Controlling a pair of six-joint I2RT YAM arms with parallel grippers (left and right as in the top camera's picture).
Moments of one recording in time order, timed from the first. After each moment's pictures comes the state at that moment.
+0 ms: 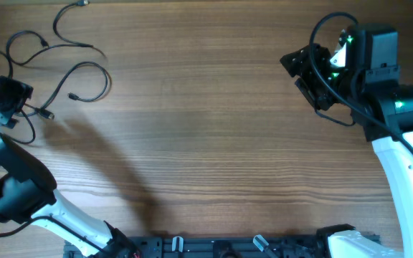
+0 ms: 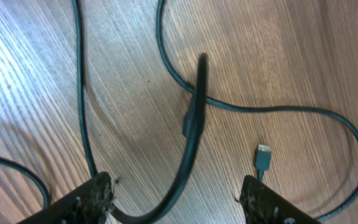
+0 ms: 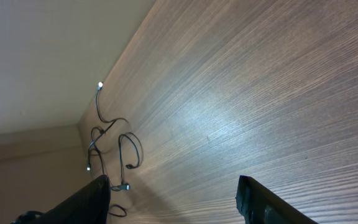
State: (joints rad) left arm 0.61 2.00 1.73 -1.06 -0.02 -0.56; right arm 0.18 1.33 1.48 -0.94 -0.29 0.98
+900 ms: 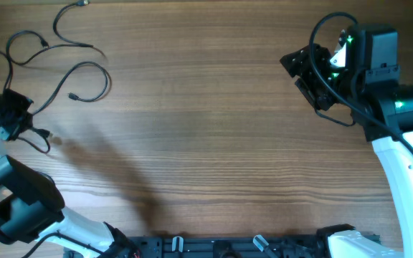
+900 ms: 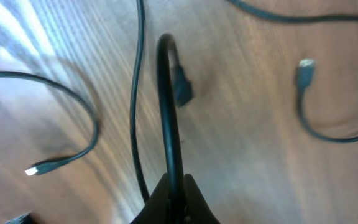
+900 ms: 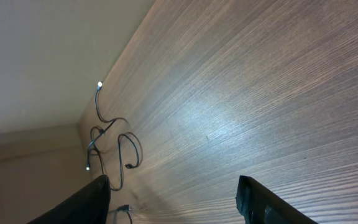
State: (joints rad) left arm 0.61 1.84 1.66 -1.30 -0.04 -0.49; right arm 0.18 1.33 1.48 -0.95 -0.29 0.98
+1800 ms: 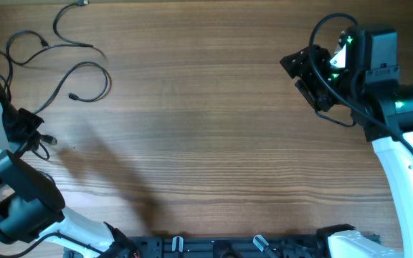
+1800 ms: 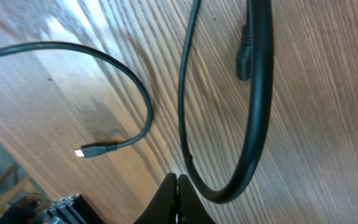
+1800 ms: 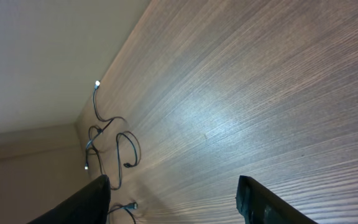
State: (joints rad) left arm 0.60 1.84 1.51 -1.30 -0.18 -0.47; right arm 0.18 1.33 1.48 -0.96 -0.29 0.98
